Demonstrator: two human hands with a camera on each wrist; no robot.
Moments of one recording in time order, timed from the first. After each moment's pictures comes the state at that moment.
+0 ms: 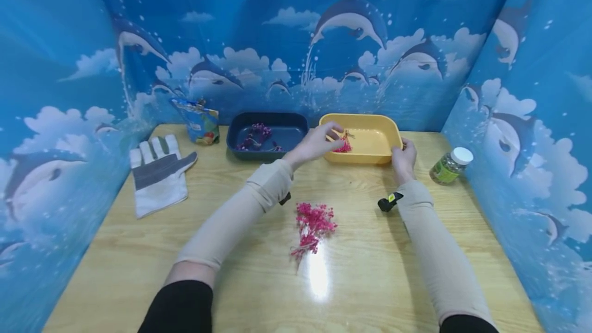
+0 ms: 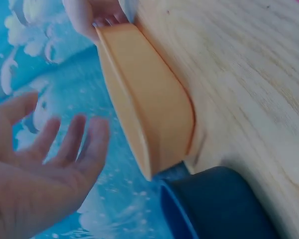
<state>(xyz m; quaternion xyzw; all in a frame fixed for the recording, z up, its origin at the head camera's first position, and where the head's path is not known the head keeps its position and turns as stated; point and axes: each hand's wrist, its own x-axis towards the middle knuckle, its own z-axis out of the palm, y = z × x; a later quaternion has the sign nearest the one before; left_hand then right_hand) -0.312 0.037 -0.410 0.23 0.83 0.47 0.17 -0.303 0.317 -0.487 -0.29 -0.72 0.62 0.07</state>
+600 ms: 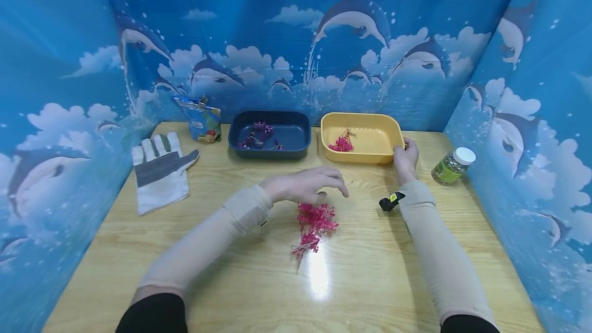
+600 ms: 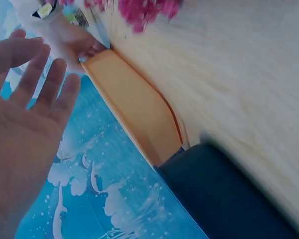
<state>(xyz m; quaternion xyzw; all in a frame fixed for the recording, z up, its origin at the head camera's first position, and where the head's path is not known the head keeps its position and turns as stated) -0.246 0.002 -0.426 0.55 0.79 0.20 0.17 -0.302 0.314 -0.485 -0.29 -0.72 0.62 0.07</state>
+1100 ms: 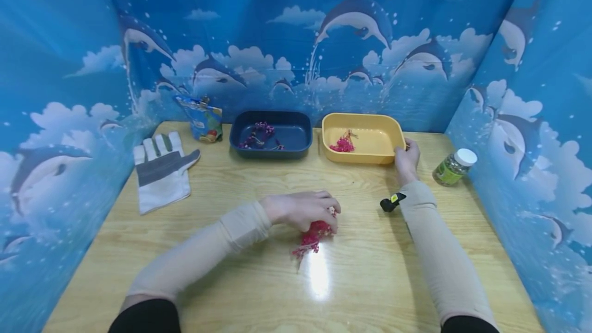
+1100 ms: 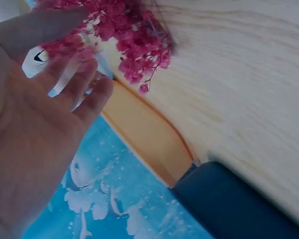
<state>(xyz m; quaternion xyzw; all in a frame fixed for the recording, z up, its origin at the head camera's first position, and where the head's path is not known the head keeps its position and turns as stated) -0.206 -0.007 -0.441 0.58 0.78 0.04 0.21 -0.302 0.315 -0.484 -0.29 -0.73 0.62 0.06</state>
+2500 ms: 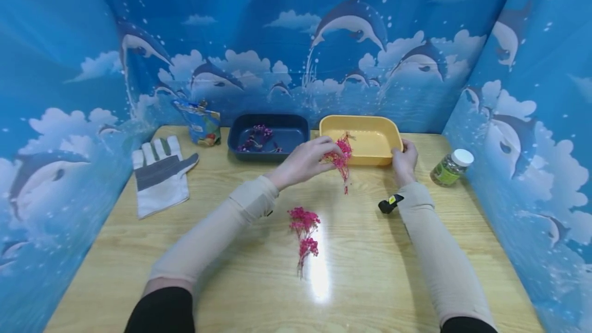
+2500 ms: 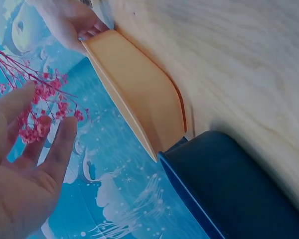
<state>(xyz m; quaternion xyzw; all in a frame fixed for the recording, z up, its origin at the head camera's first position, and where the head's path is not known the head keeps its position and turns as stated) -0.272 0.010 -0.409 0.41 0.86 0.30 0.01 -0.301 0.317 -0.490 -0.27 -0.73 0.62 0.09</state>
